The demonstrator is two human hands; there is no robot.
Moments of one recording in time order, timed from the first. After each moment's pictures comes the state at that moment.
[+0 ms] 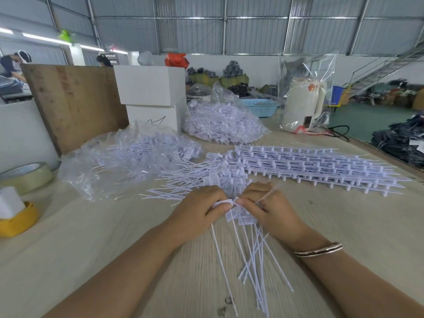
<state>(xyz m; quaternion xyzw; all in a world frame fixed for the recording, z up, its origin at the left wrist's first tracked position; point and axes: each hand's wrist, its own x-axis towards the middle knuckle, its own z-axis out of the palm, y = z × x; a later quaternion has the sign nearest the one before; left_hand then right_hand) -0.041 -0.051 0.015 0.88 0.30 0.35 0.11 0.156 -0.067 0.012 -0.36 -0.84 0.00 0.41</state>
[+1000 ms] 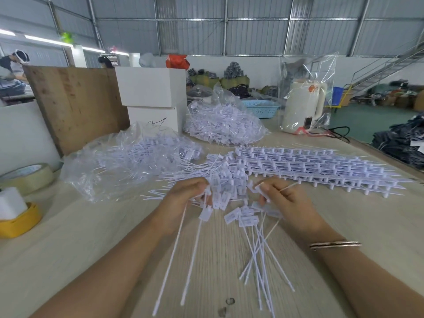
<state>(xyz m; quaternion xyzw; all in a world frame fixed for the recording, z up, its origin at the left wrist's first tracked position) -0.058 -0.049 0.029 0.67 0.23 0.47 0.52 0.177 -0.074 0.021 -0.39 -0.73 0.20 0.53</state>
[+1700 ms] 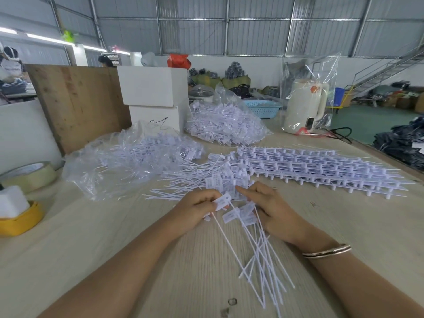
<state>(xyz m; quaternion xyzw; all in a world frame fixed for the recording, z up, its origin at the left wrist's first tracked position) -0.055 -0.046 0.015 0.76 0.36 0.34 0.43 0.167 -0.058 0.001 -0.43 -0.85 0.02 0.30</state>
